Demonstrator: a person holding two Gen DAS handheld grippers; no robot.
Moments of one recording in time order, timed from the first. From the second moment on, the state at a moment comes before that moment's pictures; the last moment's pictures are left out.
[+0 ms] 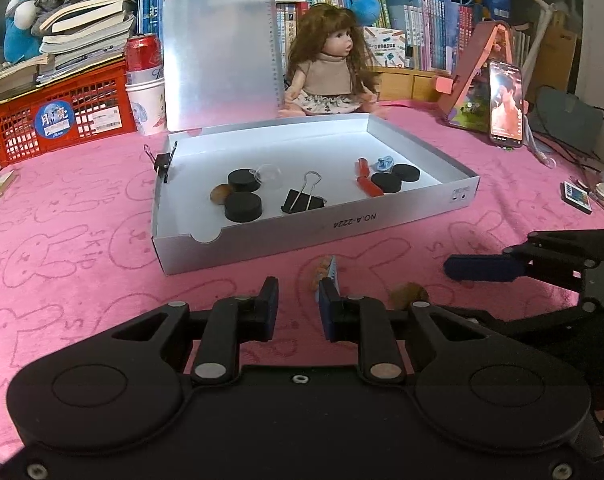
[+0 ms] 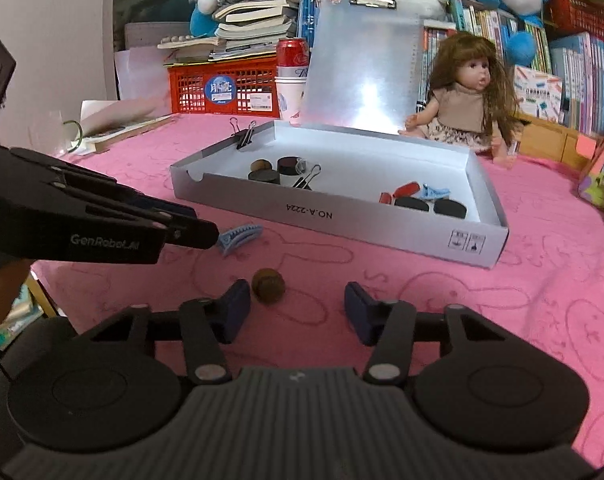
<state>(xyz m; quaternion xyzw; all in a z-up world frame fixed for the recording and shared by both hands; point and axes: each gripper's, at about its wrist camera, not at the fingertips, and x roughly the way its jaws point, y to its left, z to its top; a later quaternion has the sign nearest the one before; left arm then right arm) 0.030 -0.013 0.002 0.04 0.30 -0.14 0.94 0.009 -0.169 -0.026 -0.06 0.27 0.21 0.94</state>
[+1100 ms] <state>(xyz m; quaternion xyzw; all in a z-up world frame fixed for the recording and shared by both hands) 0.036 -0.014 0.003 0.05 0.30 -0.11 0.95 0.024 -0.162 -0.026 -0.03 0.25 0.19 0.95</state>
